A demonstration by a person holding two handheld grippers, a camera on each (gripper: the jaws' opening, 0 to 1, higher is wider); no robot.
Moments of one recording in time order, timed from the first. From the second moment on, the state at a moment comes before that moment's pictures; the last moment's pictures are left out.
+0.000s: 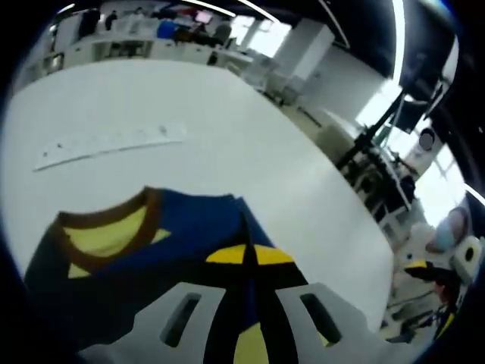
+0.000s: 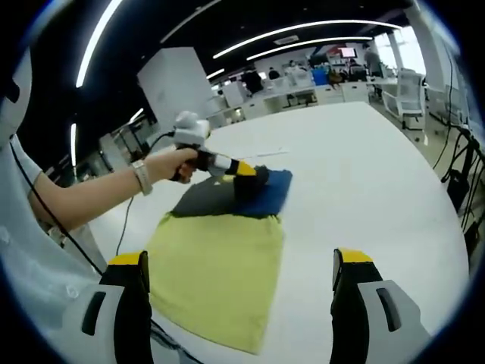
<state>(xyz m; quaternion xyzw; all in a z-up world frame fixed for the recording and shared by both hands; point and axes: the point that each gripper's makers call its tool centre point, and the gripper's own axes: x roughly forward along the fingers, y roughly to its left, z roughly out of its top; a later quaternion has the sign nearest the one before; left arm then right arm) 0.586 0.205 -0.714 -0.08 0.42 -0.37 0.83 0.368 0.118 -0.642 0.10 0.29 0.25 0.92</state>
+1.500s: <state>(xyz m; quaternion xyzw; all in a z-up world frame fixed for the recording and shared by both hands) 0.563 0.168 -0.707 -0.09 0.40 -0.41 0.81 0.356 0.126 -0.639 0.10 0.29 0.24 0.92</state>
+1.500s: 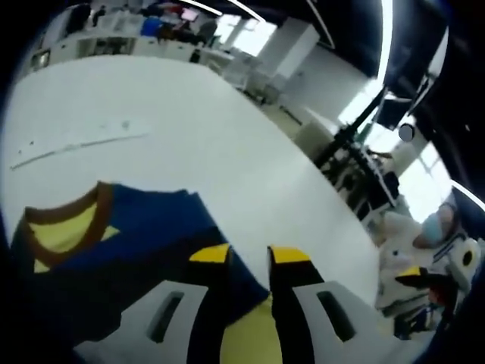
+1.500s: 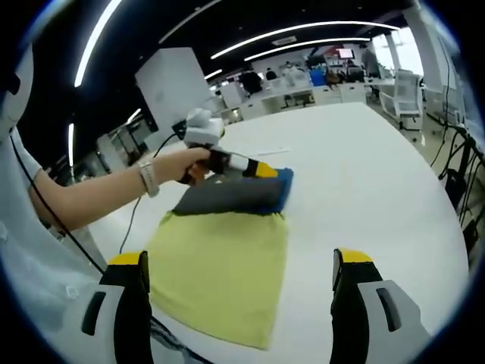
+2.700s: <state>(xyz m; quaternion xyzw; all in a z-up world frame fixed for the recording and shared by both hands) 0.527 0.210 -0.645 0.03 0.31 -0.43 0.85 0.345 0.141 -0.636 0.08 0.27 0.27 0.92</state>
